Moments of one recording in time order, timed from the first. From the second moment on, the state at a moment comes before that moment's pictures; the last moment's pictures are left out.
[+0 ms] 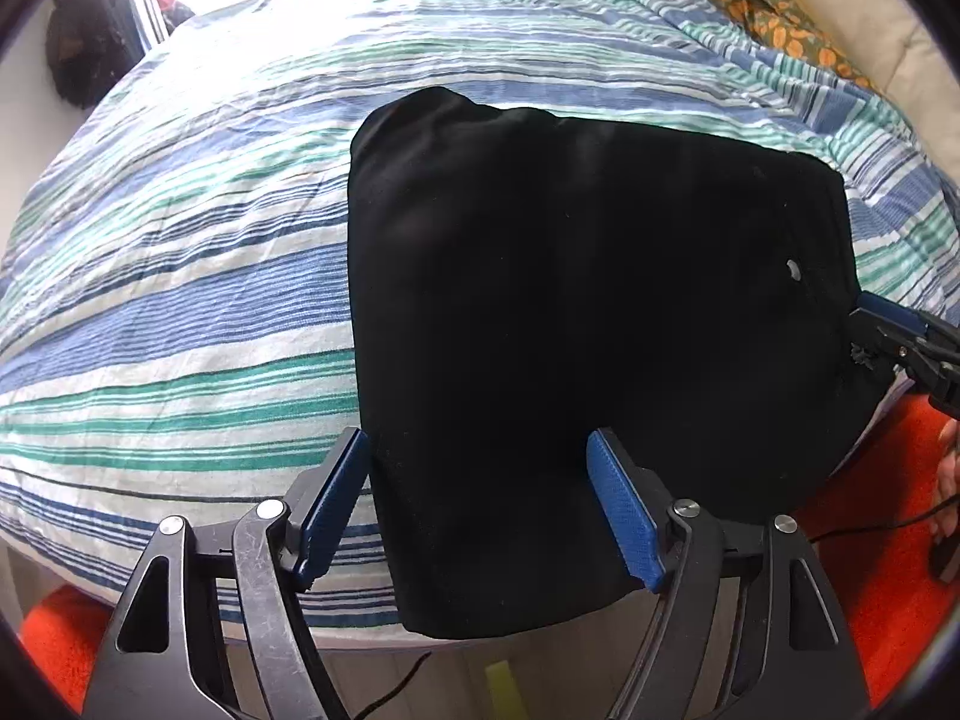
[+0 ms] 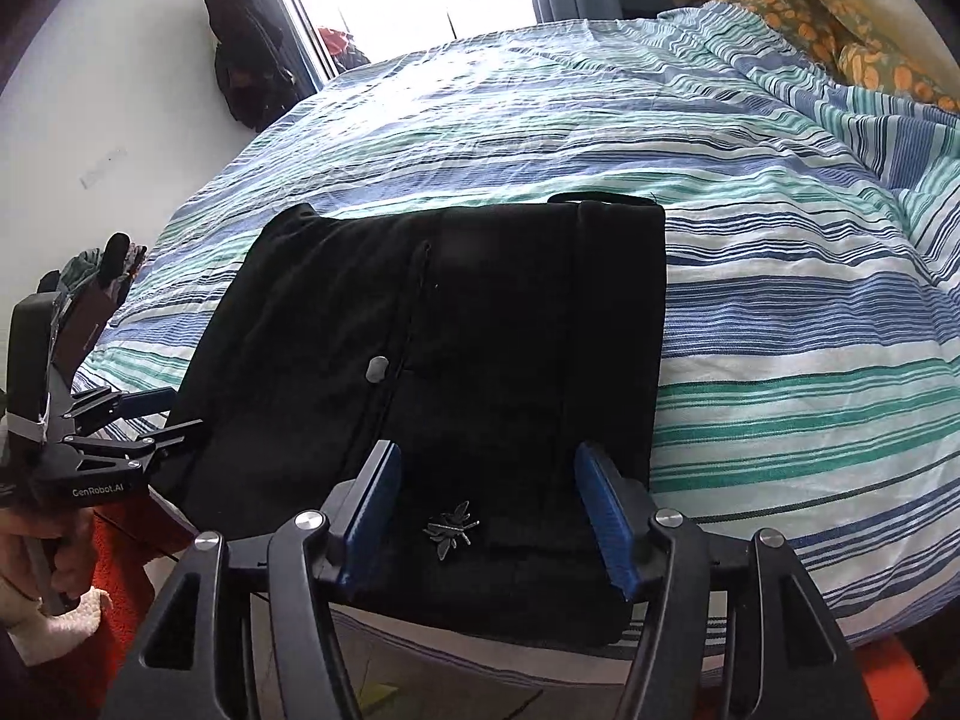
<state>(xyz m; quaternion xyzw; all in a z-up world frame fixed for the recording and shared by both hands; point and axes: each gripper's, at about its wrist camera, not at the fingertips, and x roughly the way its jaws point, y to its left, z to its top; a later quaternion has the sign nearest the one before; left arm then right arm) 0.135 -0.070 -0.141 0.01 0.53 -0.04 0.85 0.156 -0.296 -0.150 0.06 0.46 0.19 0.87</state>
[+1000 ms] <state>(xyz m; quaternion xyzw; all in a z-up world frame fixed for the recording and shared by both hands) 0.121 -0.090 -0.163 0.04 0.51 -0.04 0.86 0.137 -0.260 -0.172 0.00 0.43 0.24 0.87</state>
